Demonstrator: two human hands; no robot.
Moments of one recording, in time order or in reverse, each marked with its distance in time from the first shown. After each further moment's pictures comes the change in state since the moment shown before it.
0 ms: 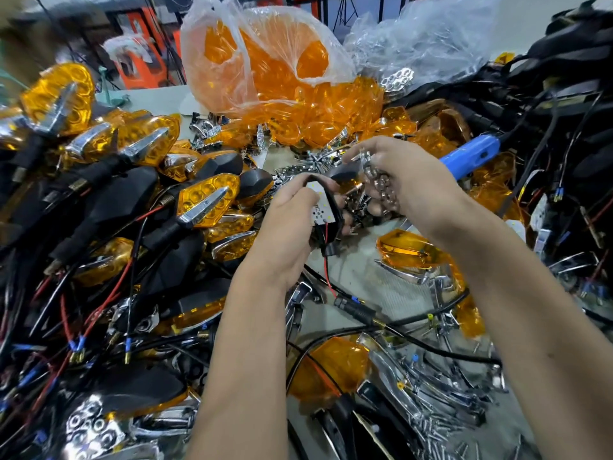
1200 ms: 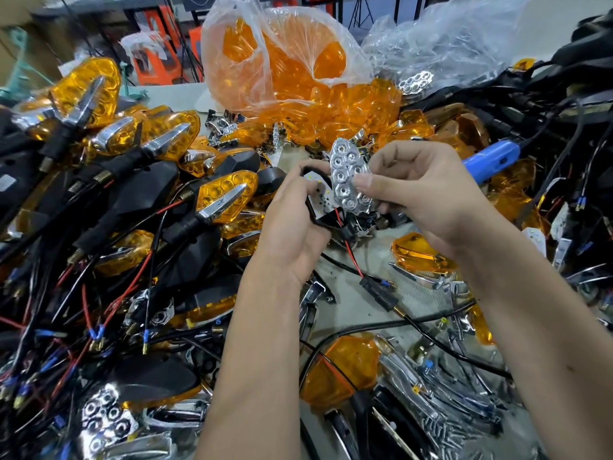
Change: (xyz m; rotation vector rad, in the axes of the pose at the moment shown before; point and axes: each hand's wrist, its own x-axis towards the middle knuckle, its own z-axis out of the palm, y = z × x) left_hand 0.000 0.008 0.000 -0.192 0.125 0.011; right_hand -0.015 0.001 0.008 0.262 0.005 -0.250
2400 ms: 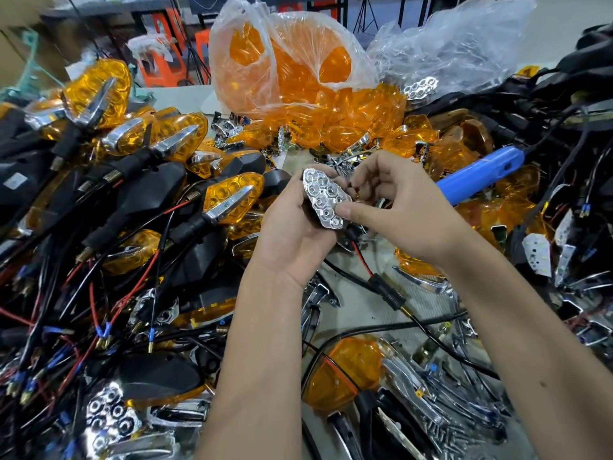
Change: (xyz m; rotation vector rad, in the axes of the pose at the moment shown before) left_hand -0.005 0.006 -0.002 -0.293 -0.018 -0.106; right_hand -0.001 0.009 0.017 -0.397 -0.016 -0.056
